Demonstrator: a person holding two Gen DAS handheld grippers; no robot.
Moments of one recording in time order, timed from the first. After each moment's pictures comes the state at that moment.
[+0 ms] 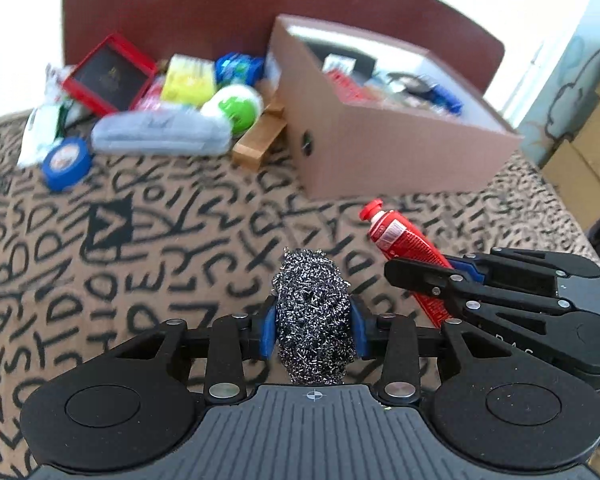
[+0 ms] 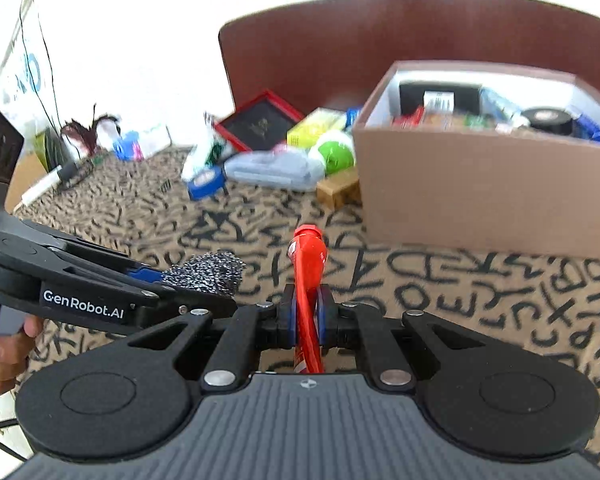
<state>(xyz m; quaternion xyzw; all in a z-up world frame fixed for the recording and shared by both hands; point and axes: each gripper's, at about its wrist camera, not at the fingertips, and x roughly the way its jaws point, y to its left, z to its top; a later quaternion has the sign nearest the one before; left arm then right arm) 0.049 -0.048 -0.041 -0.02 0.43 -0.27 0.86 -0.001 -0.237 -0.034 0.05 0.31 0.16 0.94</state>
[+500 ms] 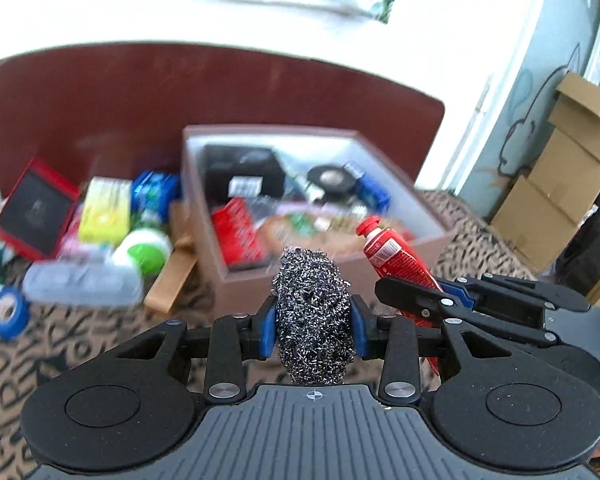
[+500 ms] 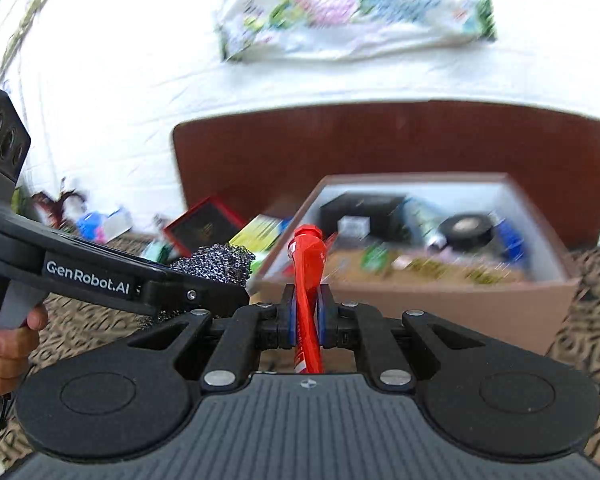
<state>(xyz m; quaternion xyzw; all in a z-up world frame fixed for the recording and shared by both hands) 0.089 -0.132 0.039 -0.02 0.35 -0.32 0.88 0.019 -0.312 0.035 0.04 0.21 0.10 0.97</state>
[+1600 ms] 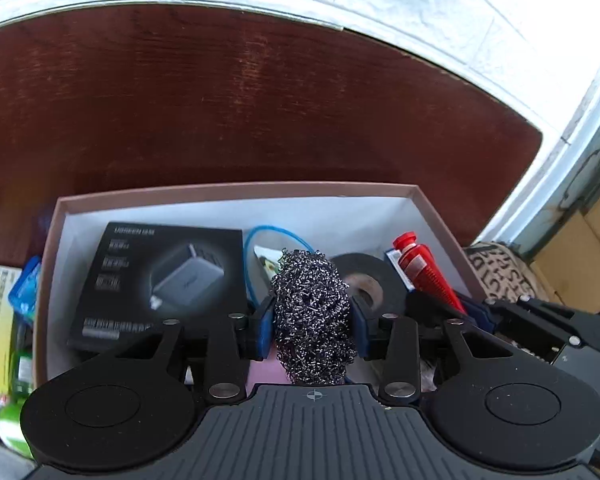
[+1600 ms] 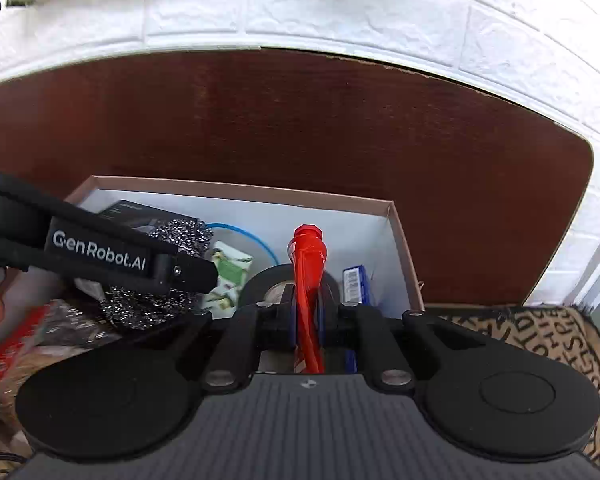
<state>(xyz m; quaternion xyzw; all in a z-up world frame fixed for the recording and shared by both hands) 0.315 -0.288 0.004 -0.03 0.40 -0.28 0.87 0.241 -0.418 0.004 -0.04 0.30 -0.04 0.95</state>
